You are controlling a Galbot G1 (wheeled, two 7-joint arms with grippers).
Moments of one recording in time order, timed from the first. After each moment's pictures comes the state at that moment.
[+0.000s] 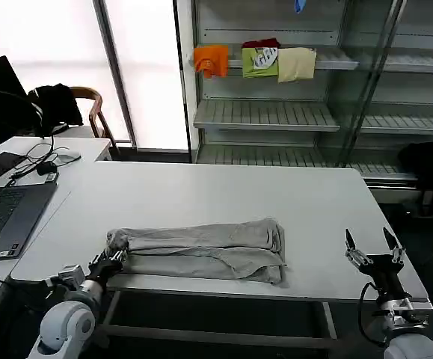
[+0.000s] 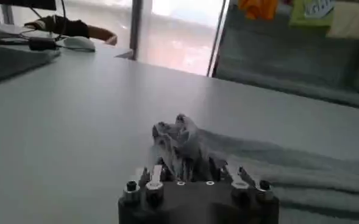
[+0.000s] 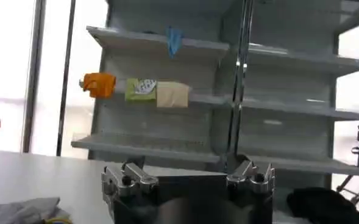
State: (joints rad) left arm 1.23 -1.11 -0.52 -1.82 -0.69 0.42 -0.19; right arm -1.51 1.08 0.72 2.04 0.40 0.00 0.14
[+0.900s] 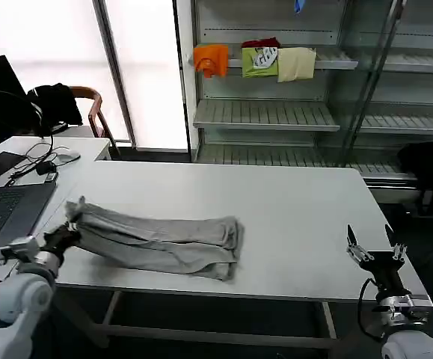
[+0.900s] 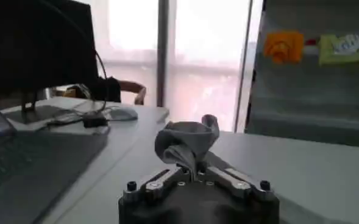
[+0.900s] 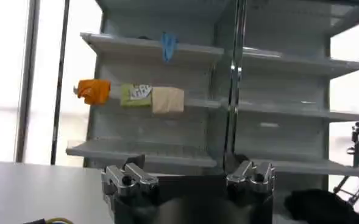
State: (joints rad) left arm 1.14 -0.90 -0.69 -1.81 -0.76 0.42 -0.20; right arm -1.48 1.09 0.71 2.03 0.40 -0.01 0.15
